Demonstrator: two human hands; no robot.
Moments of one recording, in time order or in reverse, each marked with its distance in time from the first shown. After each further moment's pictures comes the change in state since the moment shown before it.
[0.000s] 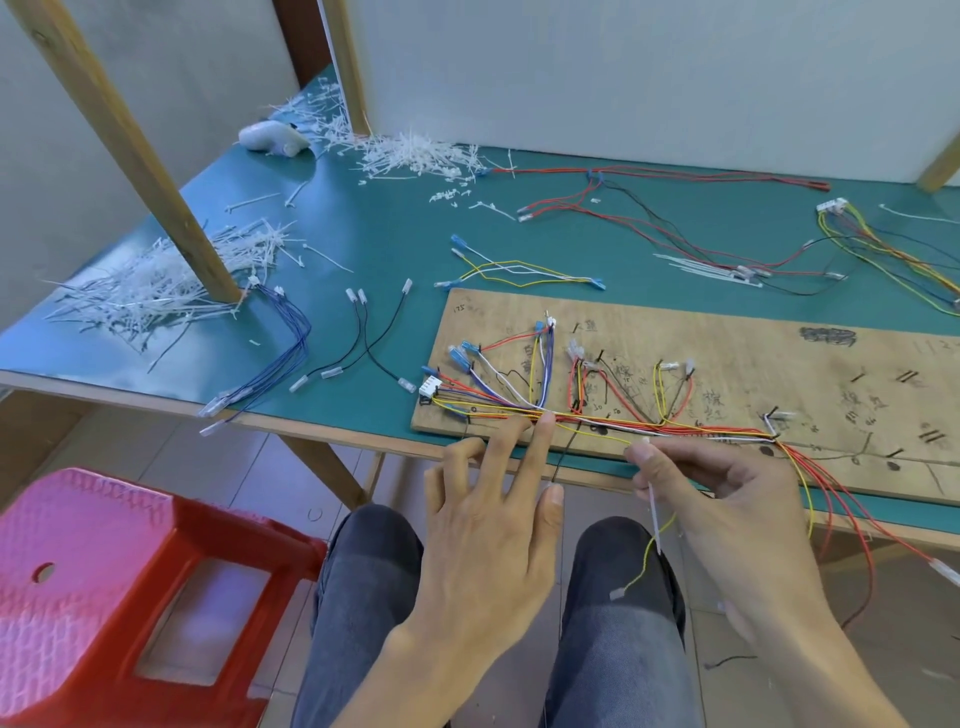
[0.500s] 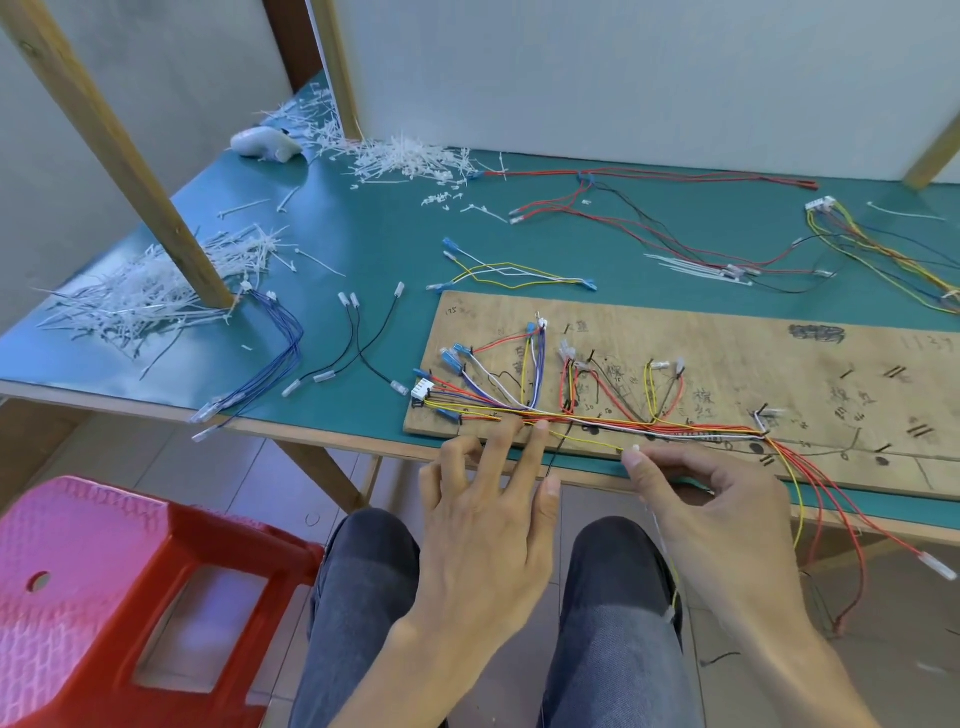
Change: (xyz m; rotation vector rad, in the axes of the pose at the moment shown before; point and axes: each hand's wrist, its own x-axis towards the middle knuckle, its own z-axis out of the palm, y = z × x) left_hand 0.005 0.001 0.008 0.064 -0.058 -0.032; right_hand -0.003 0.010 0.000 -0.268 0.113 -0.098
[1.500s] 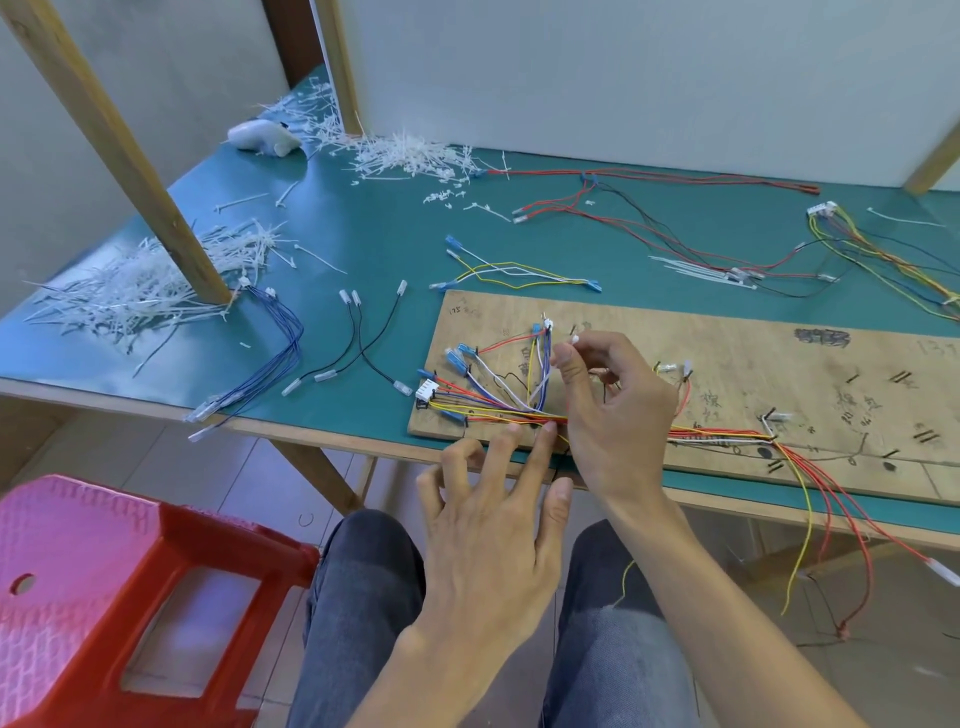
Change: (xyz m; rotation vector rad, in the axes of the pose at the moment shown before) left_hand 0.001 0.002 -0.003 0.025 0.005 -0.014; right_hand 0.064 -0.020 0.095 0.097 0.163 -0.336
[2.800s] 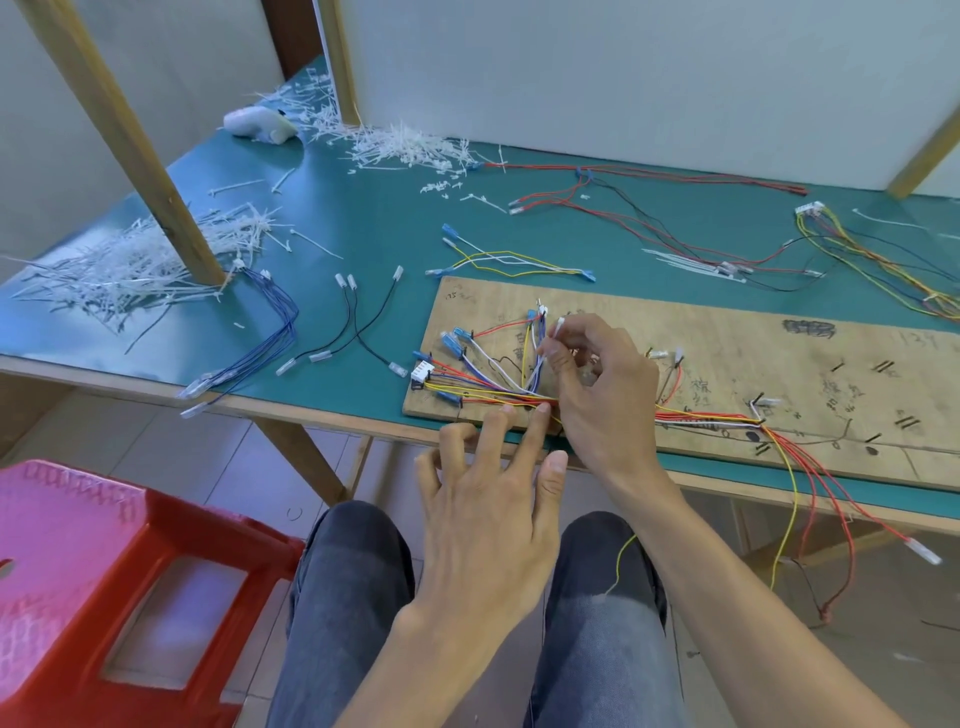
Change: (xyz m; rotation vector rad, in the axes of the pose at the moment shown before) left_hand -0.001 0.008 -0.006 -0.044 -0.010 -0.049; right_hand 0.003 0.000 -0.006 -0.144 -0.175 -0.009
